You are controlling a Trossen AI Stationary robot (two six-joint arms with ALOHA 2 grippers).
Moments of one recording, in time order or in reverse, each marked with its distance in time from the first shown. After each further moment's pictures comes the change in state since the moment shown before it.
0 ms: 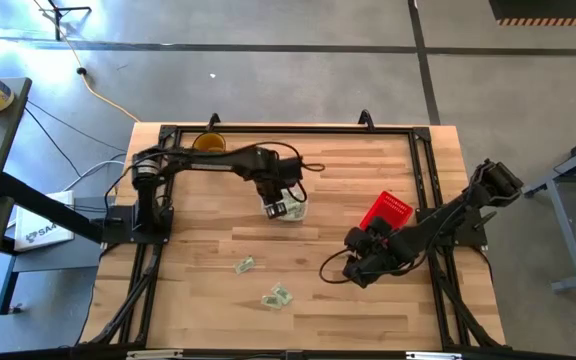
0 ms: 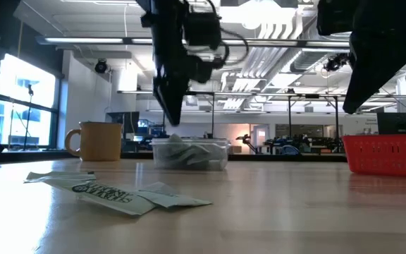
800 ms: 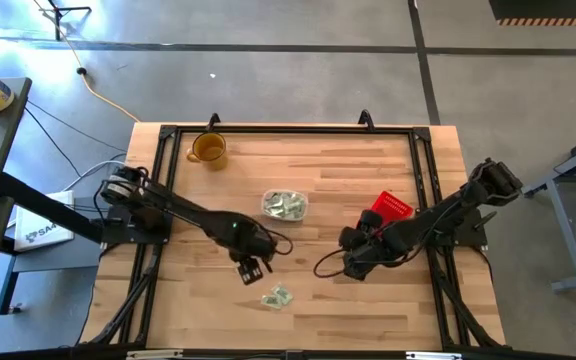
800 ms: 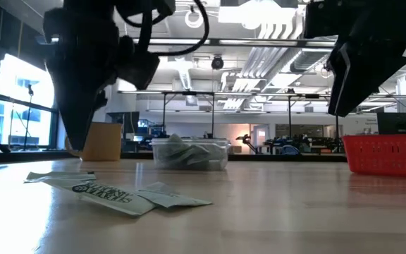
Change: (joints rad) left arm -0.467 -0.179 -0.342 0.132 0.139 -0.612; right arm -0.067 0.000 0.000 0.032 -0.030 -0.284
